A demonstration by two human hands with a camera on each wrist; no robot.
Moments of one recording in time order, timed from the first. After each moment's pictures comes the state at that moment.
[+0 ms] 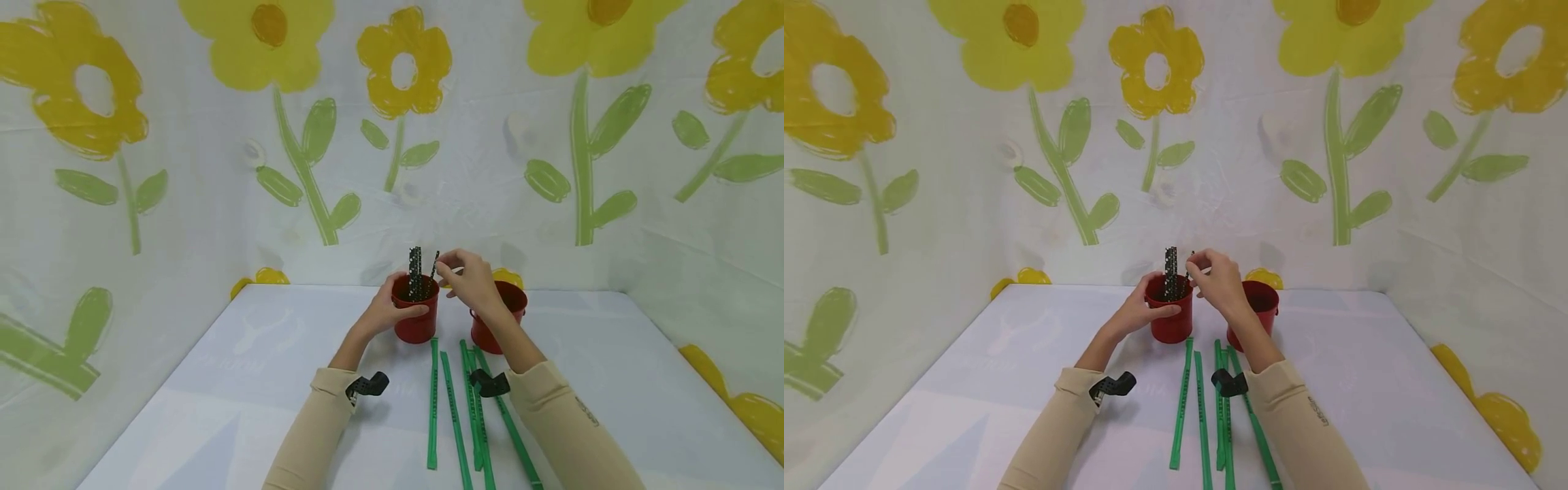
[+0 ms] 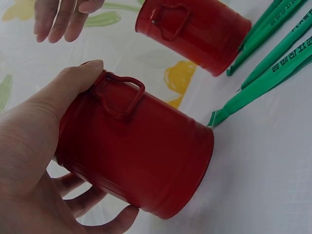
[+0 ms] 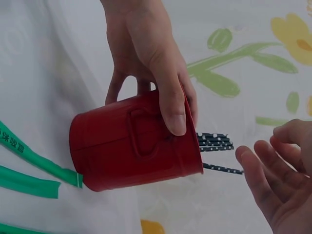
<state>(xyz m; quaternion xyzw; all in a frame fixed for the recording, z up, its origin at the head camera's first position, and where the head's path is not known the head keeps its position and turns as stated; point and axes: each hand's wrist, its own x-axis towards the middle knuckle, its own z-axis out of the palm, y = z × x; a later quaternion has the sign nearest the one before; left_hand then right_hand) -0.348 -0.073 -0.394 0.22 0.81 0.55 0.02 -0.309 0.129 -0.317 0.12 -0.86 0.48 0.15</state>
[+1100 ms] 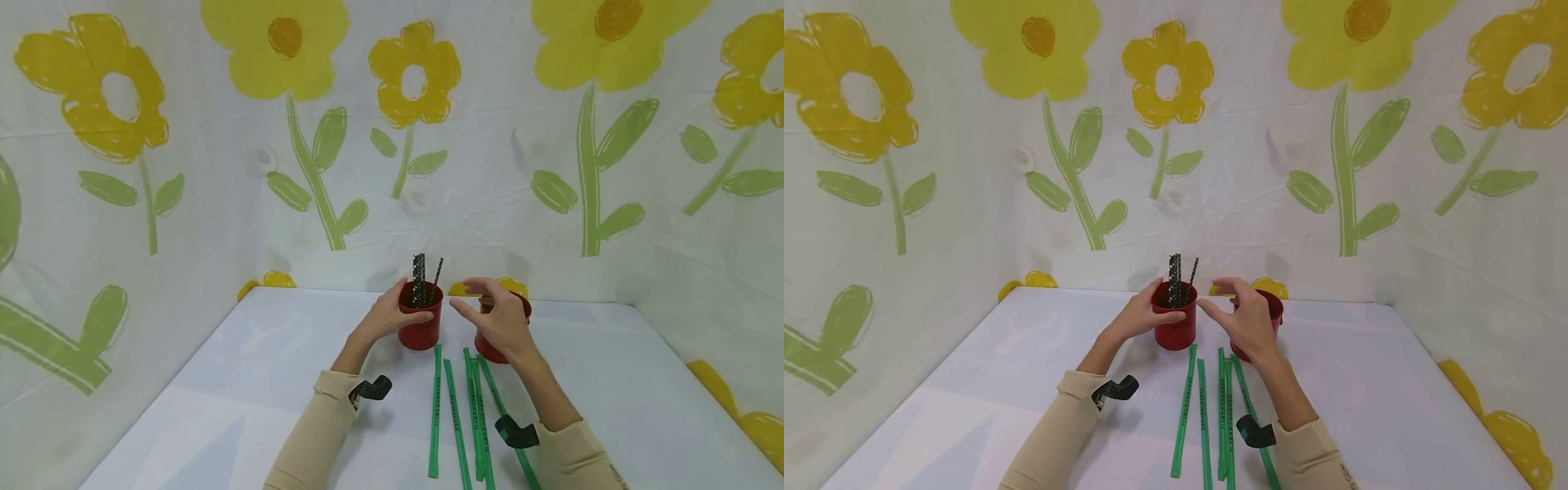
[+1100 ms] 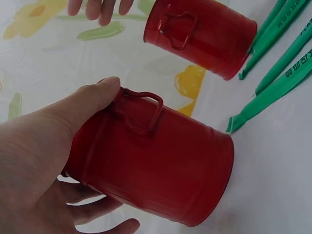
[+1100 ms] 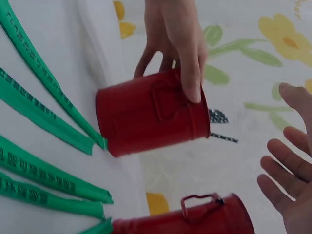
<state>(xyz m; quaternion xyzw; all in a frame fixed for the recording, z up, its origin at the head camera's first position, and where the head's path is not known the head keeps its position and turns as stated) -0.346 -0.073 -0.389 0.19 0.88 0.44 0.00 -0.271 0.158 -0.353 0.16 -0.85 0.41 0.28</state>
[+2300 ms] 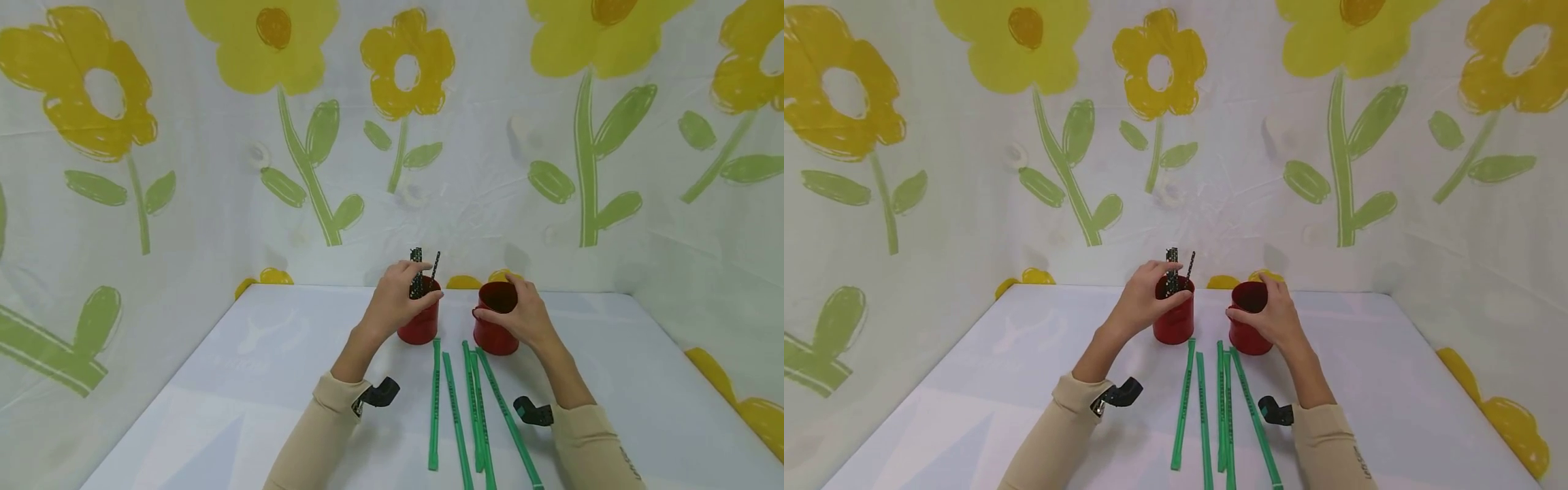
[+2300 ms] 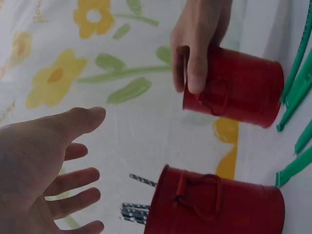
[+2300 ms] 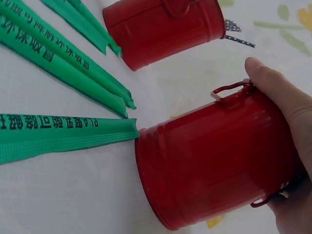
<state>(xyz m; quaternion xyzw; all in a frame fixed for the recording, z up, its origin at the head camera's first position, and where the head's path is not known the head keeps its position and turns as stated) -0.301 -0.049 -0.333 0.29 0.88 0.31 -0.22 -0.302 0.220 -0.390 0.05 -0.92 0.36 0.16</state>
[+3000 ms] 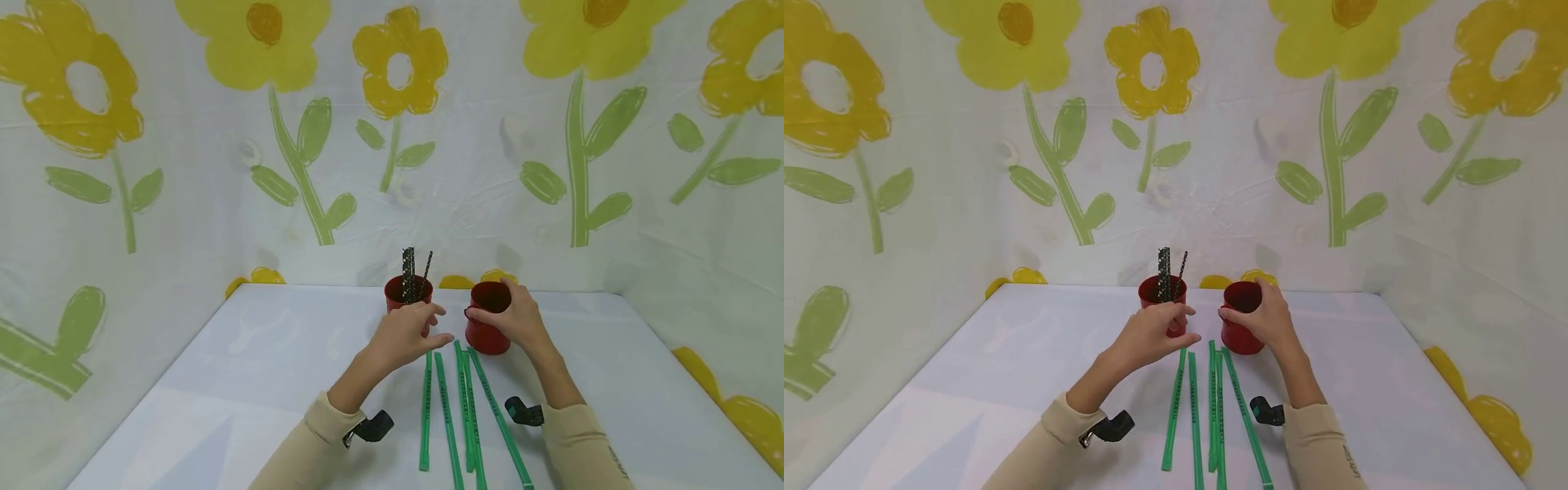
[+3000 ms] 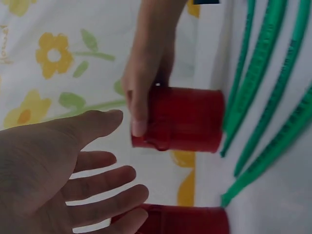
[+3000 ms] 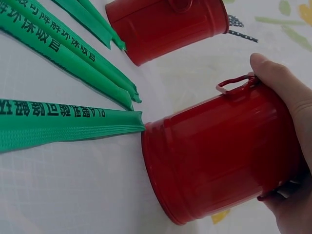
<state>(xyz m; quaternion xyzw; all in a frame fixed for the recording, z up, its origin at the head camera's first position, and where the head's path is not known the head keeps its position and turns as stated) -0.262 -0.031 -0.352 0.32 0.91 0.23 -0.10 -0.303 0.223 -0.395 0.03 -0.91 0.38 0.15</state>
